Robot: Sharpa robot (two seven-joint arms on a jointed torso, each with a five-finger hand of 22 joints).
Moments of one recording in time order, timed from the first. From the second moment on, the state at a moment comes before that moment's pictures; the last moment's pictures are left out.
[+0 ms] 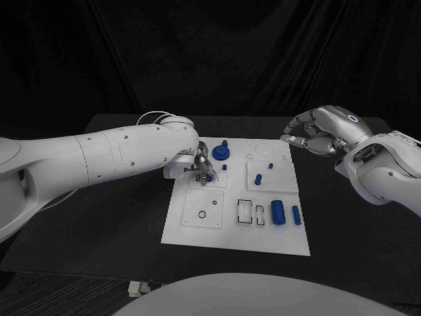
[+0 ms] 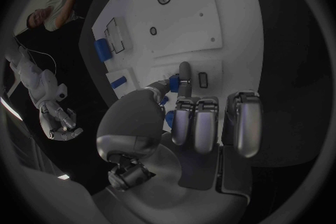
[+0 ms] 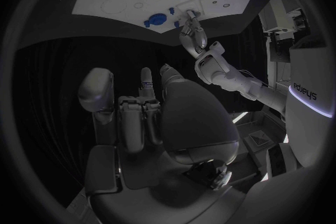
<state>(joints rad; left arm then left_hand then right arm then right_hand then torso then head) 1.29 -0.49 -0.21 1.21 -0.97 0.28 -0.65 1.02 0.01 0.27 0.17 0.39 1.15 0.04 0.18 0.55 1.47 -0.04 1.57 1.31 1.47 -0.08 1.57 1.31 0.03 1.46 0.03 1.46 1.31 1.30 -0.97 -0.21 1.65 -1.53 -0.61 -0.09 1.33 -0.01 0.06 0.28 0.24 0.92 0.08 0.31 0.27 1.47 -0.01 1.57 1.31 1.47 -0.07 1.57 1.31 0.10 1.42 0.04 0.95 1.31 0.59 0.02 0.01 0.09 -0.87</state>
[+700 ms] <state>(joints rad) 1.29 -0.49 -0.21 1.20 -0.97 0.30 -0.66 0.91 -0.01 0.14 0.28 0.06 1.12 0.06 0.13 0.56 1.46 -0.01 1.56 1.31 1.46 -0.07 1.57 1.31 0.03 1.44 0.05 1.42 1.31 1.30 -0.97 -0.21 1.65 -1.53 -0.60 -0.09 1.33 -0.01 0.06 0.28 0.24 0.92 0.08 0.31 0.27 1.47 -0.01 1.57 1.31 1.47 -0.07 1.57 1.31 0.10 1.42 0.04 0.95 1.31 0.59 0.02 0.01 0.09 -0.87</state>
